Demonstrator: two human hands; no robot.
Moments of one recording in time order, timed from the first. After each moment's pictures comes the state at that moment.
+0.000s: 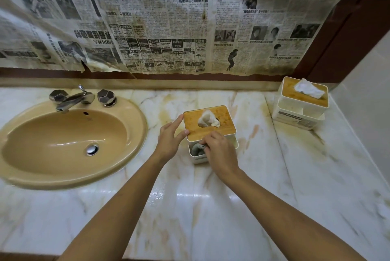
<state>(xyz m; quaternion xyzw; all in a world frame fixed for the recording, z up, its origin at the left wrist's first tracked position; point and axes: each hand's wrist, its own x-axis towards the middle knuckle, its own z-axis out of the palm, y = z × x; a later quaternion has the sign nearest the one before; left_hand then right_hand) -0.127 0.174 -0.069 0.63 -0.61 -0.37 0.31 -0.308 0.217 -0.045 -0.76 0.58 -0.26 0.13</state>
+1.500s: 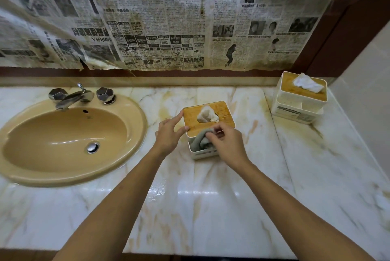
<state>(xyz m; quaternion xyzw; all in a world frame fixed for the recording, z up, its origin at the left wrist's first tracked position) -0.128 0.174 -0.059 0.66 -0.61 -0.35 0.26 -0.328 0.212 -0.039 -0.59 0.59 -0.41 0.37</state>
